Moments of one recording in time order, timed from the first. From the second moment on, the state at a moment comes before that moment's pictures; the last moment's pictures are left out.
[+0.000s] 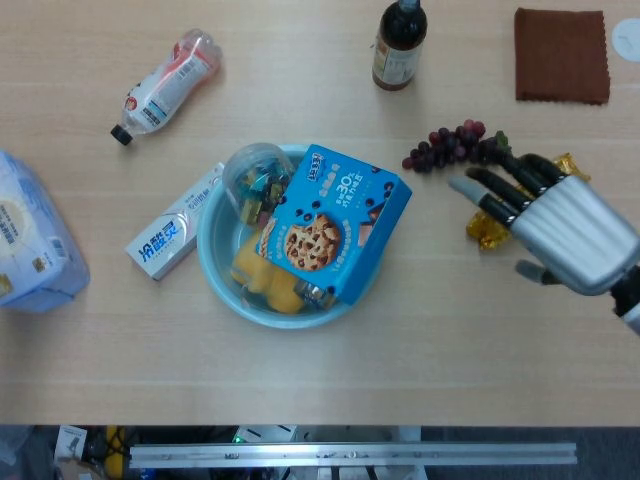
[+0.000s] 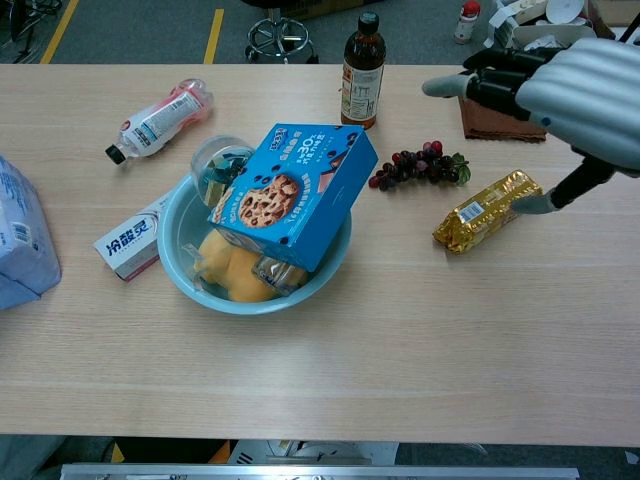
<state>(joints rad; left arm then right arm) -0.05 -0.96 -0.03 -1.78 1.55 1.57 0.04 0.48 -0.99 0.11 -2.05 -1.61 0.97 -0.48</state>
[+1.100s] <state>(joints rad) -0.02 -0.94 -0.03 -1.73 1.53 1.58 -0.04 0.80 -1.44 0.16 -1.84 -1.21 0.86 -0.88</state>
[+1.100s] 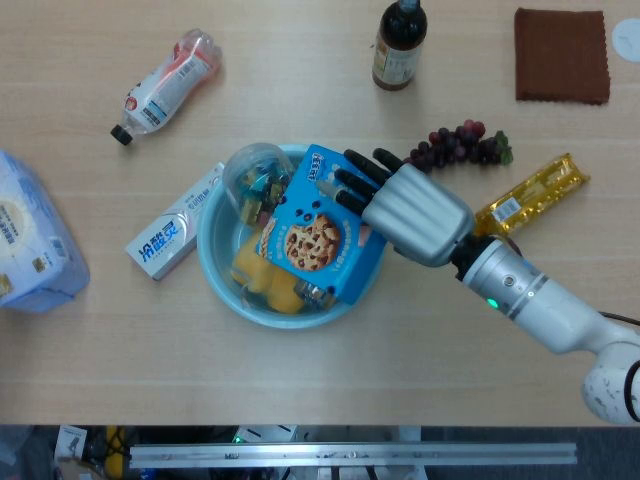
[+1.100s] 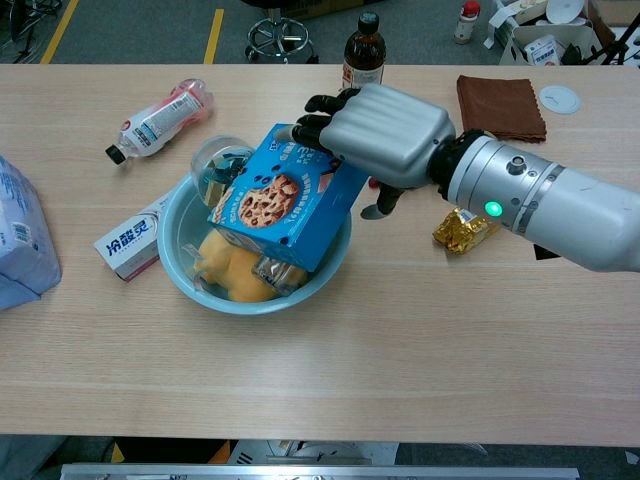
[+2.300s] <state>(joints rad) 0.00 -0.91 -0.03 -1.73 1.52 1.58 -0.08 0.97 -1.60 0.19 -1.66 -1.23 0.96 -0.81</state>
